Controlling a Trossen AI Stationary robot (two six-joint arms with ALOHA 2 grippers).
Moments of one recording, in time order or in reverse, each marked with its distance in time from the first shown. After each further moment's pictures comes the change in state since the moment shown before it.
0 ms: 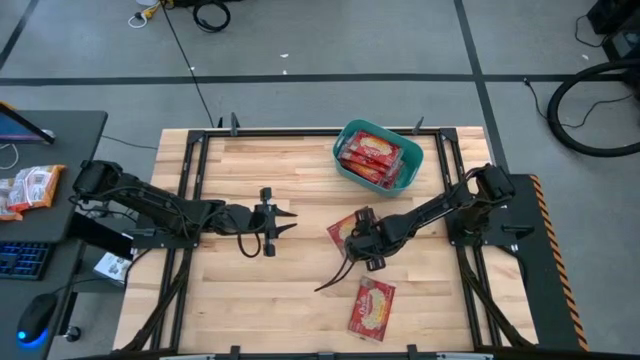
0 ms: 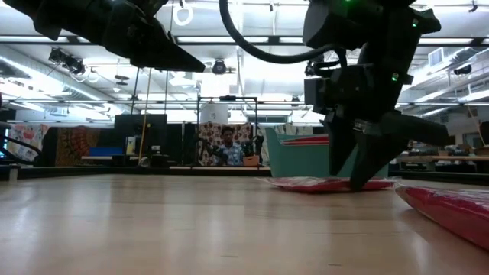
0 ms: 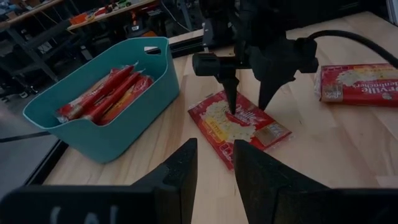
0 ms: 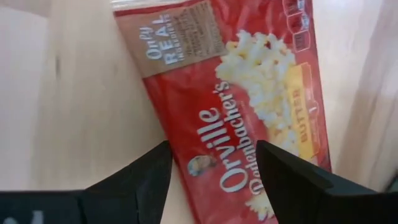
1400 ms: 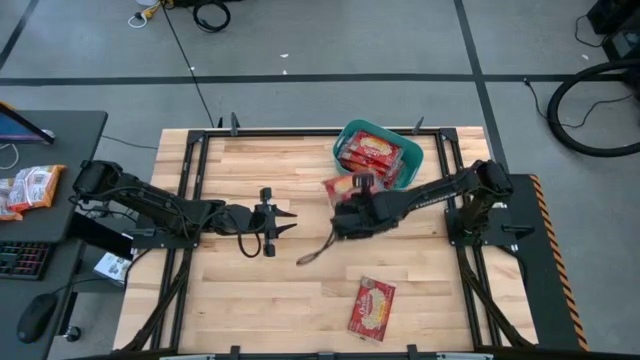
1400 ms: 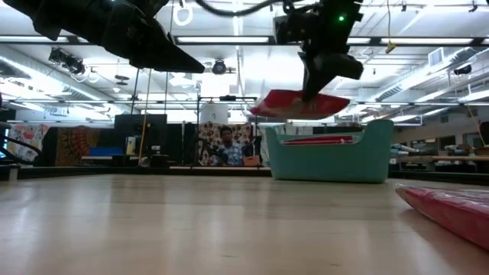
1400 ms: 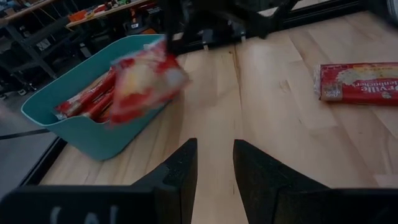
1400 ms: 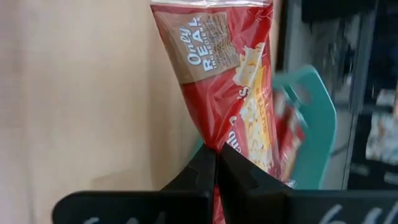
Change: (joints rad) left arm 0.000 0.000 0.000 -0.007 0.000 -0.010; right arm -0.085 -0.003 0.420 -0.502 0.373 0.055
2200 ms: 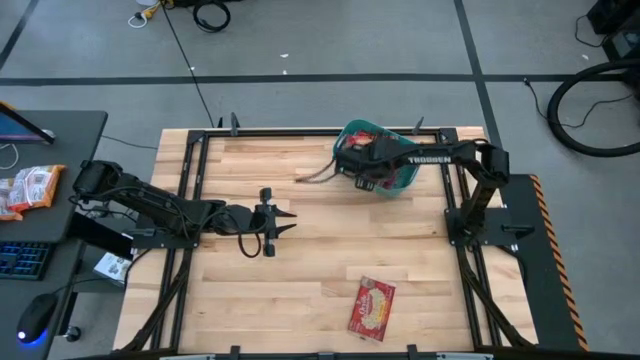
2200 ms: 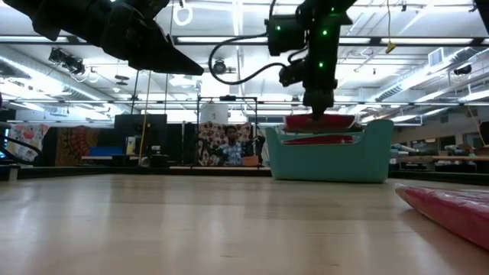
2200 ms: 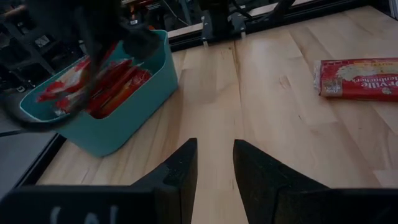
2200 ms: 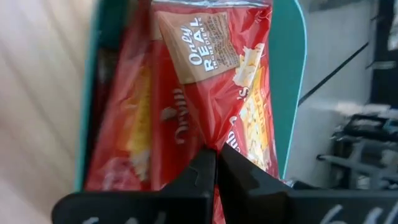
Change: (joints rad) left arm 0.000 0.000 0.000 -0.015 0.000 -0.006; right arm -0.421 -0.033 -0.036 0.012 -0.016 -0.031
